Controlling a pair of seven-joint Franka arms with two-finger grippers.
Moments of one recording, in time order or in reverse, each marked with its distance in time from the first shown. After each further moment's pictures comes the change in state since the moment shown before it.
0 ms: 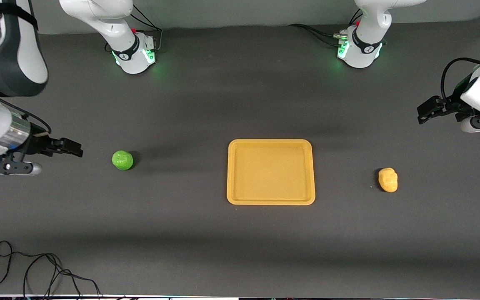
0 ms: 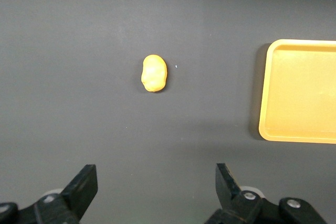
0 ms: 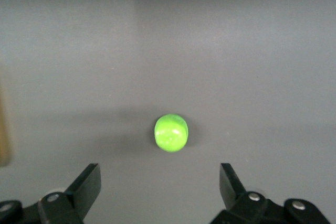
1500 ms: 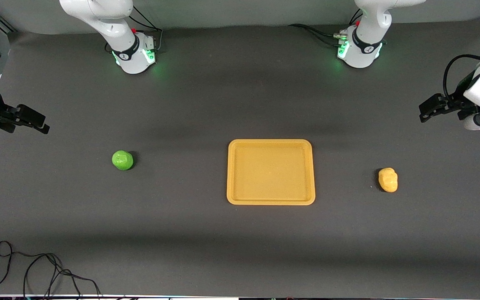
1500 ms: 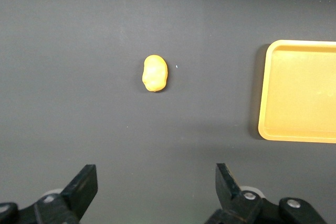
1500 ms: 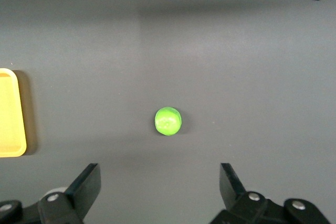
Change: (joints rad) left arm 0.000 -0.005 0.001 0.011 0.000 -0.013 0.000; right arm -0.014 -0.115 -0.008 0.217 0.000 -0.264 -0.009
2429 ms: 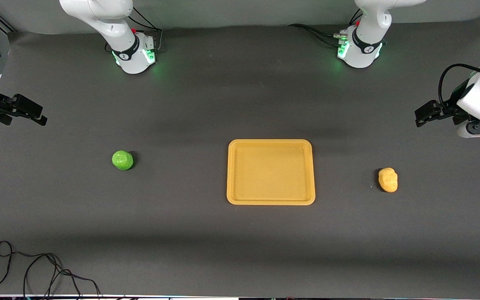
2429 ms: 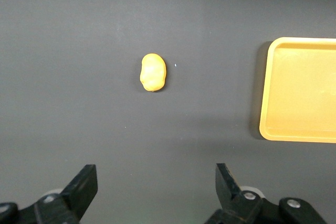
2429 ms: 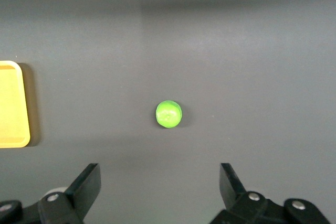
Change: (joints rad) left arm 0.000 0.029 -0.004 0.002 0.001 0.009 0.000; right arm 0.003 -0.033 0.001 0.007 0.001 -0.043 -0.007
